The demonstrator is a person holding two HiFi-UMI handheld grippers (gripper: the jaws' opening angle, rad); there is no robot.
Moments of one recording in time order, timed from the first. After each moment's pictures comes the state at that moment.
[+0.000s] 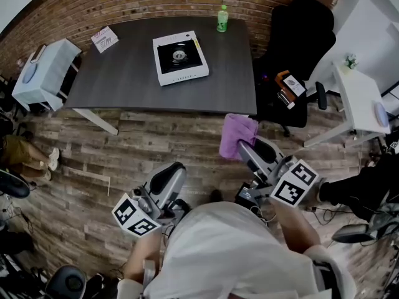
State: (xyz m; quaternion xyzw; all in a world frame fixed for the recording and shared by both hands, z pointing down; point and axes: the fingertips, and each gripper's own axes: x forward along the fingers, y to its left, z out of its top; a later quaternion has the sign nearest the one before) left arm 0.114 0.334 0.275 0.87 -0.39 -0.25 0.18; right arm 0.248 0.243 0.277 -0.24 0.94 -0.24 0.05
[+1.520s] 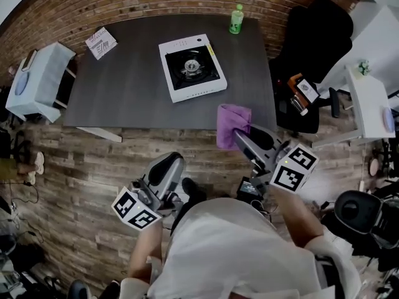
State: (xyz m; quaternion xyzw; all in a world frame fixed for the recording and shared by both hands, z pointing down) left arm -0.007 0.186 0.296 0.86 -0.40 -0.23 0.21; right arm 0.122 0.098 0.295 -0.24 0.94 -0.26 0.00
